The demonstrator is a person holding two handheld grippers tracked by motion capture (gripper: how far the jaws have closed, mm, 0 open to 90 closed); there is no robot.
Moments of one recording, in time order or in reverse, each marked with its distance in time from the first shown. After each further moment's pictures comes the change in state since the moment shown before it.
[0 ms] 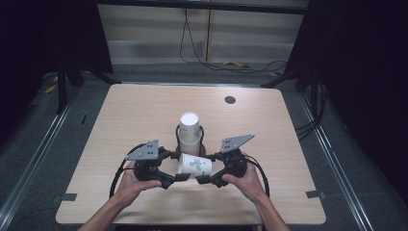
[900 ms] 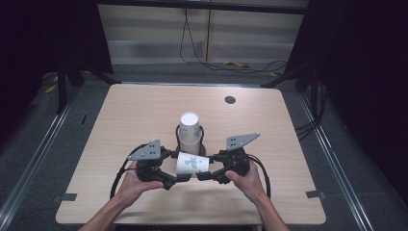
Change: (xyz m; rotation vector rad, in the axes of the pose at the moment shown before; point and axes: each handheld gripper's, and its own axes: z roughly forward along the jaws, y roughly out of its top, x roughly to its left) left arm 0.000 -0.001 0.006 0.009 0.014 -0.010; right arm 0.000 0.002 -0.008 -0.085 0.080 0.023
